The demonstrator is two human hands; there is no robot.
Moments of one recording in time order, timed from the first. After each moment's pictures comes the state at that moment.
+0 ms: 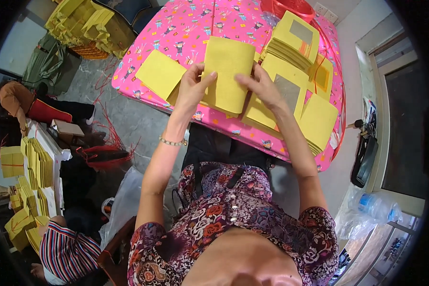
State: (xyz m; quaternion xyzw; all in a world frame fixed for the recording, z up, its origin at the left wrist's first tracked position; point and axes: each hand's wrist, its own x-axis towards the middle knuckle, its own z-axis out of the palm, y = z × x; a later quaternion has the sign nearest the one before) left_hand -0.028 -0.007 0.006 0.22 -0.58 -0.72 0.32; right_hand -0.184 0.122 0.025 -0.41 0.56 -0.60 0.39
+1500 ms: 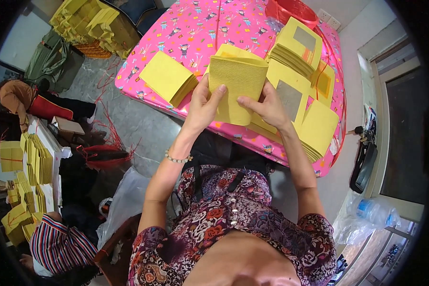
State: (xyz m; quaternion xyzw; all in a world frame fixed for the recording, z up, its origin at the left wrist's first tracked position) left_hand -0.017 0.035 0.024 0.13 -0.60 -0.72 0.33; right_hand -0.162 0.147 0.034 -0.45 0.54 -0.61 0.37
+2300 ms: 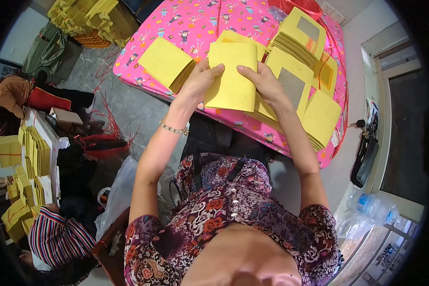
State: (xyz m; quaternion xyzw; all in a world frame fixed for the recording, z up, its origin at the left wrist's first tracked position) left_hand -0.029 0.003 0.018 0.24 -0.51 -0.81 0.17; right_hand -0.174 0.118 0.012 -0.29 0.55 -0.62 0.48
